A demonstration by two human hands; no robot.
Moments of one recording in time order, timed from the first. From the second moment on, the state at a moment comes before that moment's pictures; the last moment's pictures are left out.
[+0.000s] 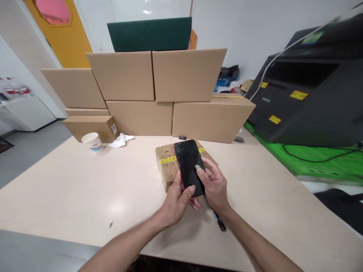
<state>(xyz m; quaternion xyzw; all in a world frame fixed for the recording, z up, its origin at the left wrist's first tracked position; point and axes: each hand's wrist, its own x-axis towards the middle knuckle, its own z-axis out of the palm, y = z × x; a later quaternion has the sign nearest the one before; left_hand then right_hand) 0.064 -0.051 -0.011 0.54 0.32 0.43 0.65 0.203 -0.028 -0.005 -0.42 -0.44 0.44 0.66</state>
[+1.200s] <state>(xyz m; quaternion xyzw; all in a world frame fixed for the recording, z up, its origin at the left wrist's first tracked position) 0.061 -0.045 -0.012 0.56 0.32 0.43 0.64 0.213 -0.021 -0.007 -0.40 -0.33 0.45 0.72</state>
